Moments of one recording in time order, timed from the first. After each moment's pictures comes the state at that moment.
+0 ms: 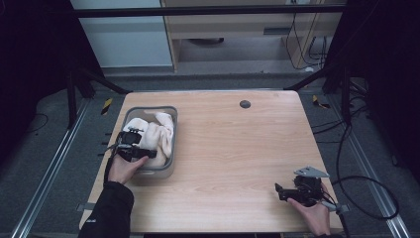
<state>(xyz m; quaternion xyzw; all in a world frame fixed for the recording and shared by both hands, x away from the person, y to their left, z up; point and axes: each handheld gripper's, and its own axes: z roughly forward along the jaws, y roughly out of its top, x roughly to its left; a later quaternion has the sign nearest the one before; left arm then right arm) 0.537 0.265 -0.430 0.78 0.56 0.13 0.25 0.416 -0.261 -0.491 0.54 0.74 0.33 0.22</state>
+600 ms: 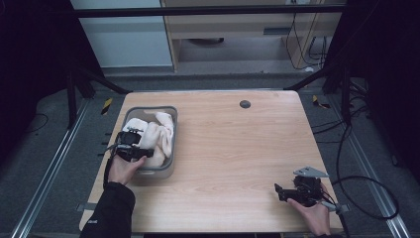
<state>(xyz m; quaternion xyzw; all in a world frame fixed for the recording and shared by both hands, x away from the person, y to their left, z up) 0.533 0.265 -0.424 0.78 0.56 0.15 0.25 0.416 -0.261 -0.492 0.54 0.75 0.32 0.22</state>
